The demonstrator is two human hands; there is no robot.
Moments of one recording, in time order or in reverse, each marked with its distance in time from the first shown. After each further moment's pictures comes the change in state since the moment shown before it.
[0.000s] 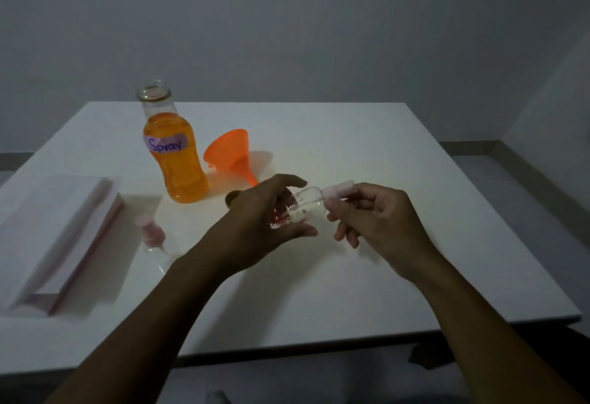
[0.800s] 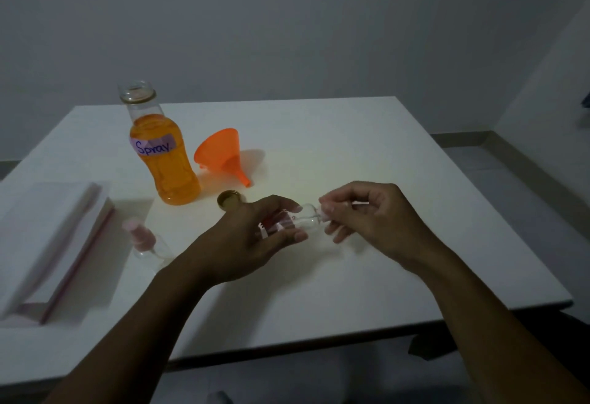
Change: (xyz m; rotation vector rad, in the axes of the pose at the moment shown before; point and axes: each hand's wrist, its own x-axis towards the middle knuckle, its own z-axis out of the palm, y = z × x) left_hand -0.014 -0.003 -0.001 -0.042 -0.131 -0.010; right_hand -0.002 0.002 -0.013 -0.055 -0.099 0.000
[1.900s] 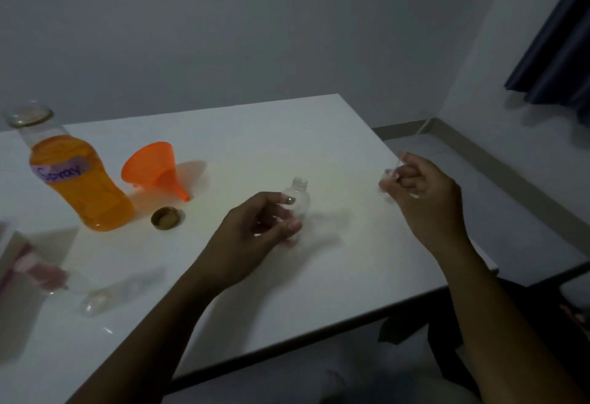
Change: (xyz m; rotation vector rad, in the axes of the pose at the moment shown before) left_hand 0.043 0.048 0.063 -0.468 0.031 -0.049; right_hand -0.027 0.063 -0.124 -0.281 0.740 -0.045
